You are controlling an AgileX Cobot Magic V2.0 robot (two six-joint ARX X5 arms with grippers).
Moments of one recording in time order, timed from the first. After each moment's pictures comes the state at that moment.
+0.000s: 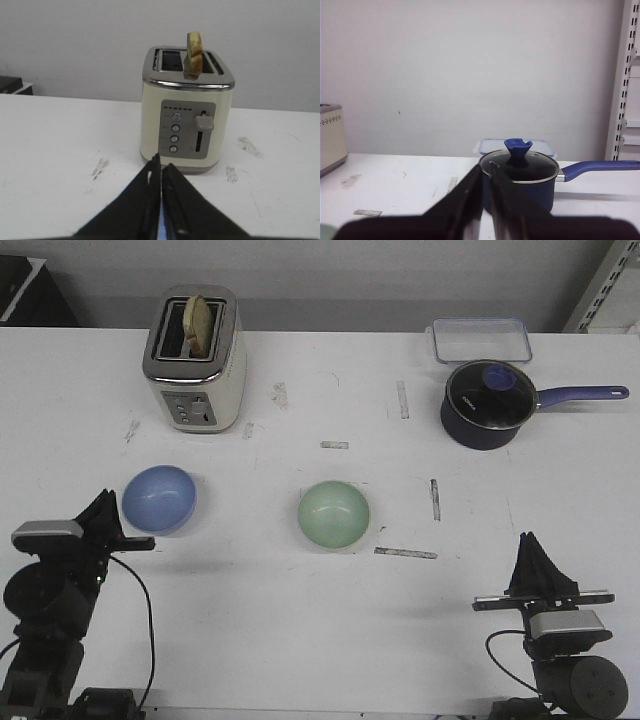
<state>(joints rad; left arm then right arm) -0.02 0.56 0.64 -0.05 -0.05 -0.07 0.09 0.13 0.34 -0.03 0.00 0.00</state>
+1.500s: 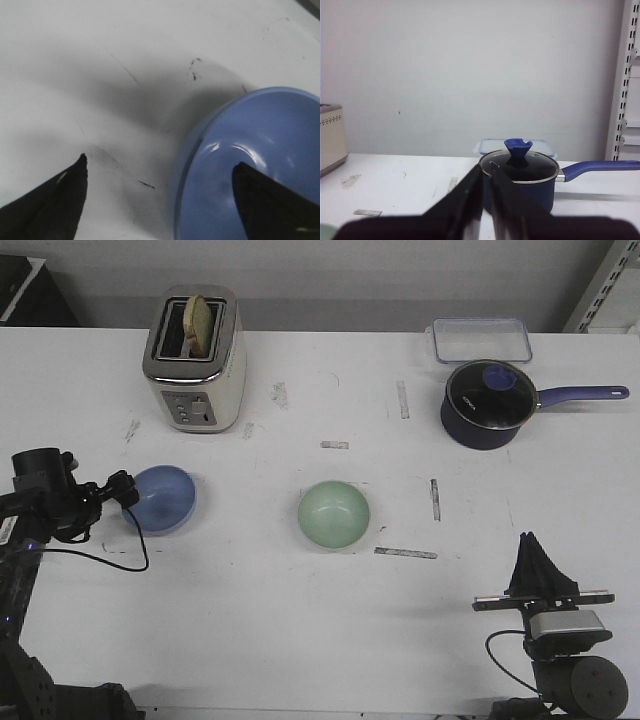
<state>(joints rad) 0.31 1.48 1.10 -0.56 0.26 -0.22 0.09 0.13 0.34 -0.03 0.00 0.00</state>
